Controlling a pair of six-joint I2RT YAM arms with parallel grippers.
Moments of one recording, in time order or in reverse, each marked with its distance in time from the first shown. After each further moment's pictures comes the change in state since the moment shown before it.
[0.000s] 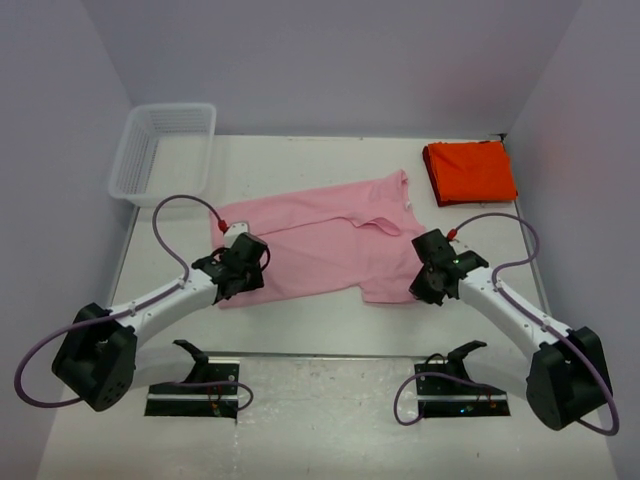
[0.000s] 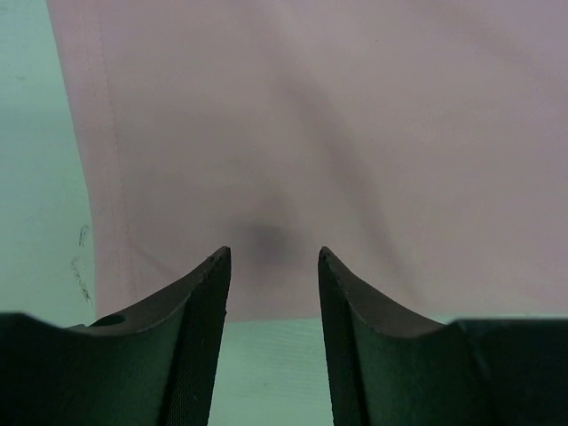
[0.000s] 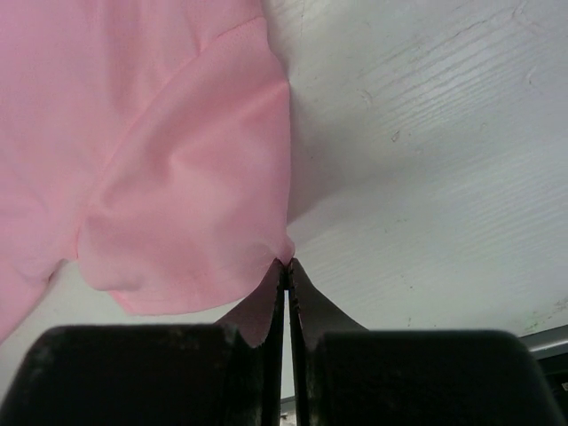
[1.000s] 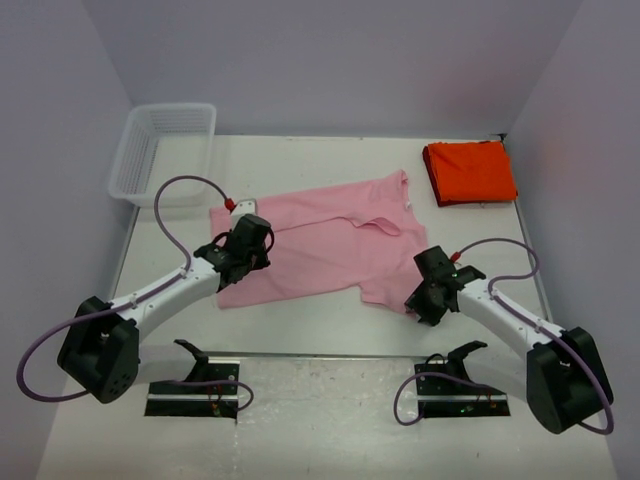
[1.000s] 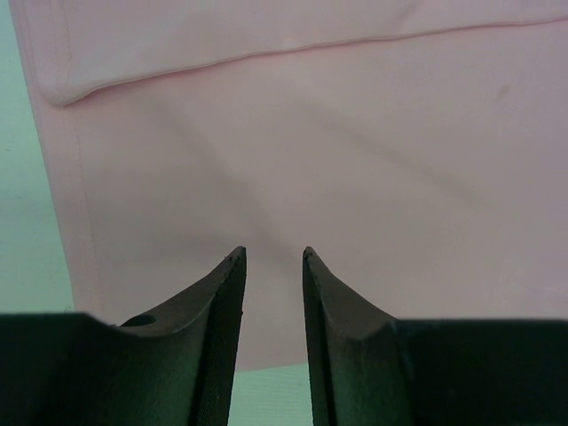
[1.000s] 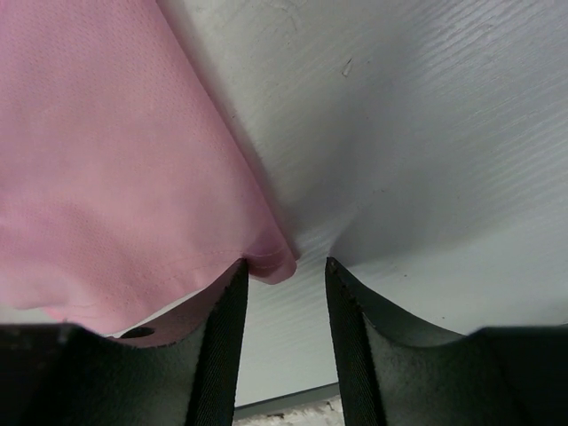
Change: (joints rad) left arm 0.007 0.044 0.122 0.084 -0.014 0.086; right arm -0.014 -0.029 -0.163 0.061 -0.100 0.119
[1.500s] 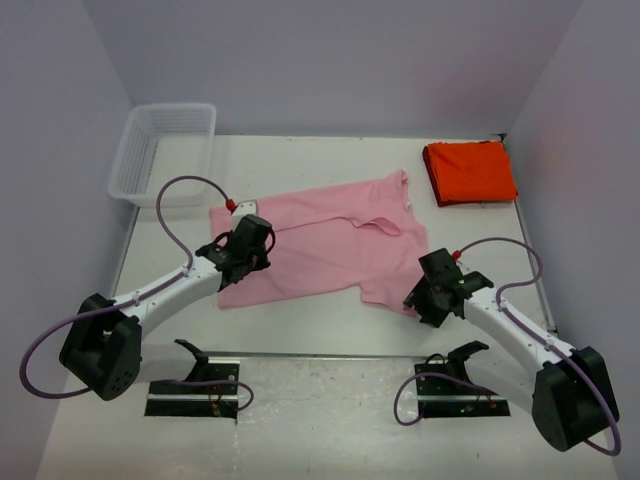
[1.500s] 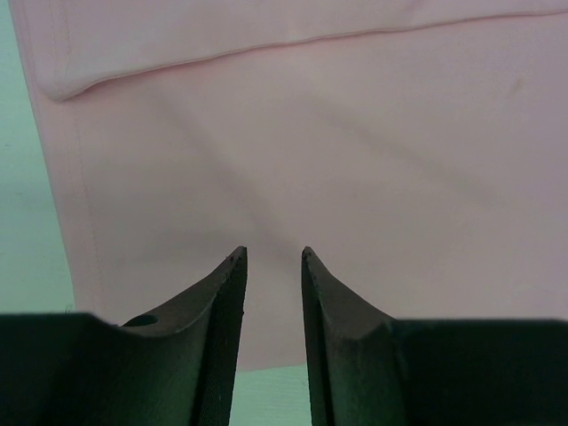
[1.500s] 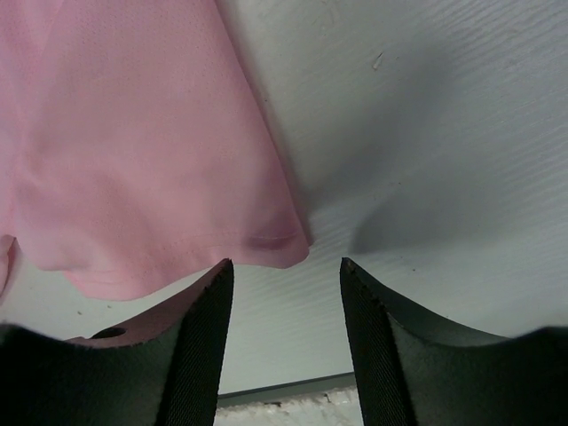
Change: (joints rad) left arm 0.000 0.015 0.000 -0.005 -0.002 0.000; right arm -0.006 -0.093 -0.014 0.005 -0.027 -0.060
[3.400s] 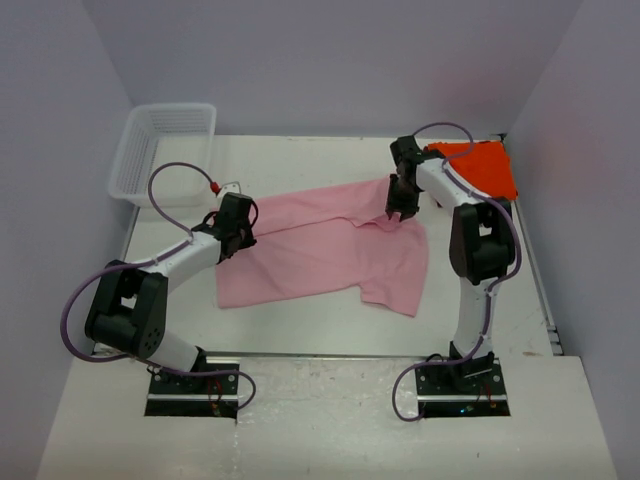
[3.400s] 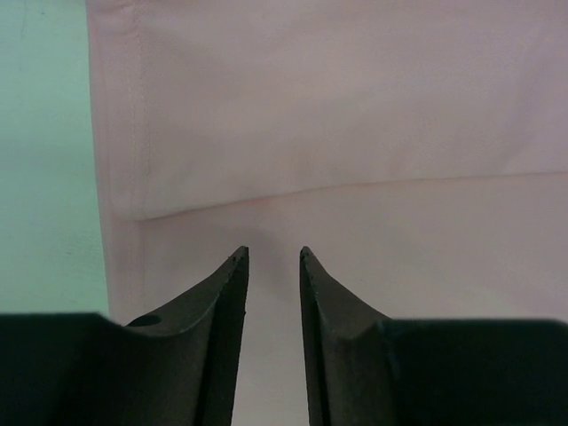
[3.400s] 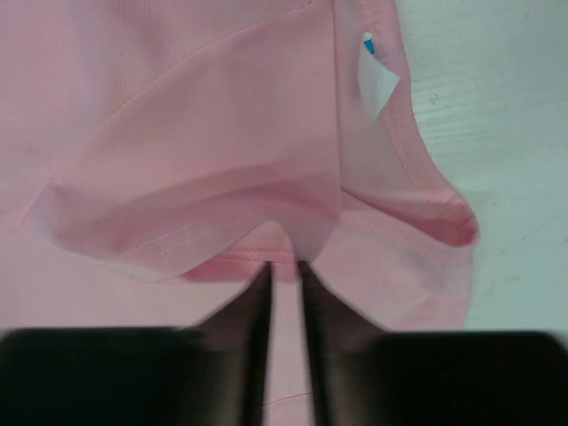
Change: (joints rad) left arm 0.242 0.220 0.082 0.164 0.075 0.119; right arm -0.150 1.080 1.198 -0.154 -0.008 -0.603
